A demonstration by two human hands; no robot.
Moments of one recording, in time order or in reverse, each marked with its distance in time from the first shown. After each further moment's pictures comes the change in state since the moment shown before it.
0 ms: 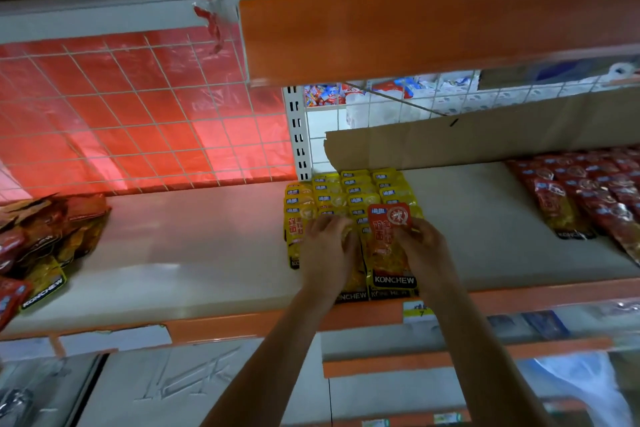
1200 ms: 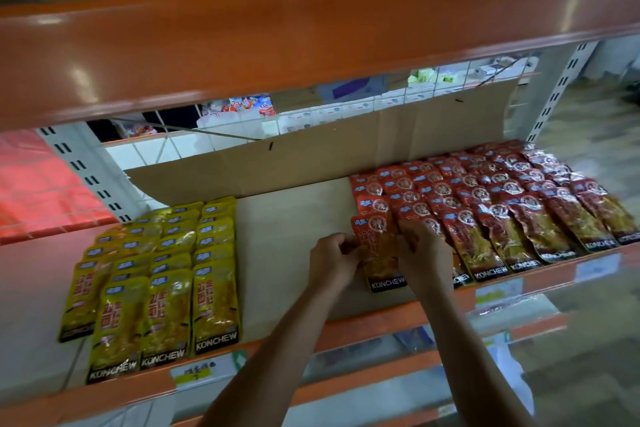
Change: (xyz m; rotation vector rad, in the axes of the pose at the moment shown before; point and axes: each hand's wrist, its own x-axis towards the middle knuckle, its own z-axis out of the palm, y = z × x) left_hand 0.030 0.248 0.225 -0.409 -0.490 -0.502; right_hand 0.108 0.006 -0.298 -0.632 0.293 -0.212
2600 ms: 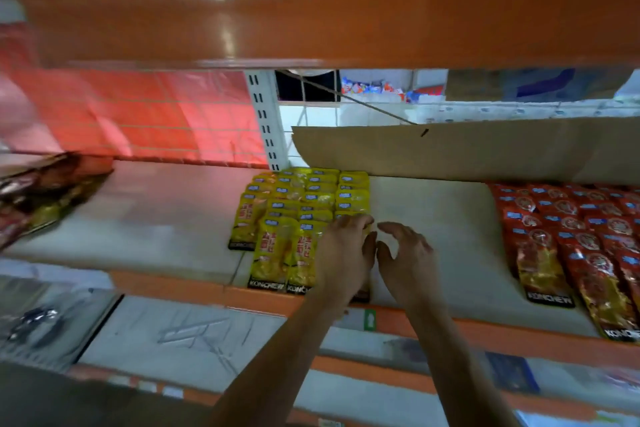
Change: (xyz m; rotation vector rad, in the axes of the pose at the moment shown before) left_hand -0.058 -0.073 -0.165 0.441 0.470 0.325; right_hand -0.097 -0.128 0.126 0.002 -0.327 -0.390
